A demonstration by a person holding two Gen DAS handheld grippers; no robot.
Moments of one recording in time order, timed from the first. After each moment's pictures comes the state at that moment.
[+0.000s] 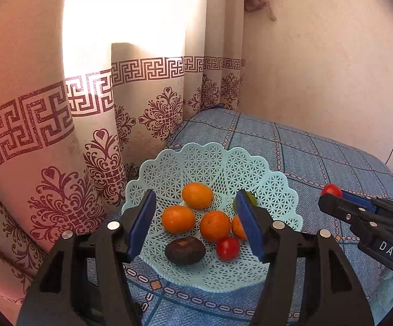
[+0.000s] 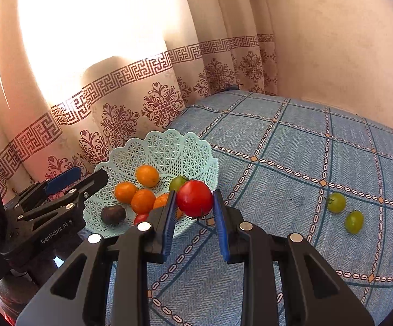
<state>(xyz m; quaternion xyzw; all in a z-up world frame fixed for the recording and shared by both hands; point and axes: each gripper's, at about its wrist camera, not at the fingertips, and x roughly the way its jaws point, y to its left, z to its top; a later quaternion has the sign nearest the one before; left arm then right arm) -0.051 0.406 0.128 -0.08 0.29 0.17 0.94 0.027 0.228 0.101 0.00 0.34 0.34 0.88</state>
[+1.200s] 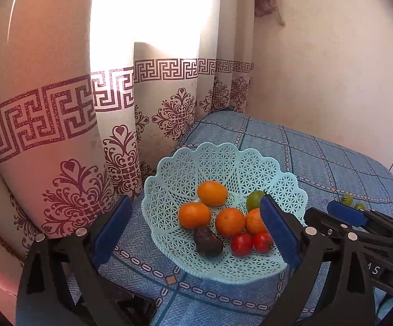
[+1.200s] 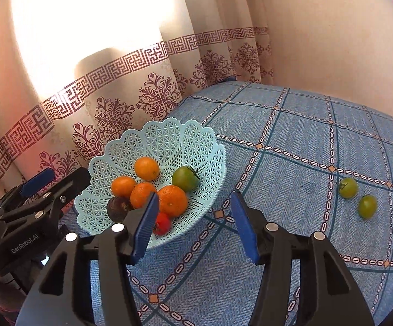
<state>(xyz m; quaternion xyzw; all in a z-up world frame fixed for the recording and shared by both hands) -0.062 0.411 0.124 -0.09 0.28 0.18 0.94 0.027 0.240 0.081 0.00 0.35 0.32 0.88</state>
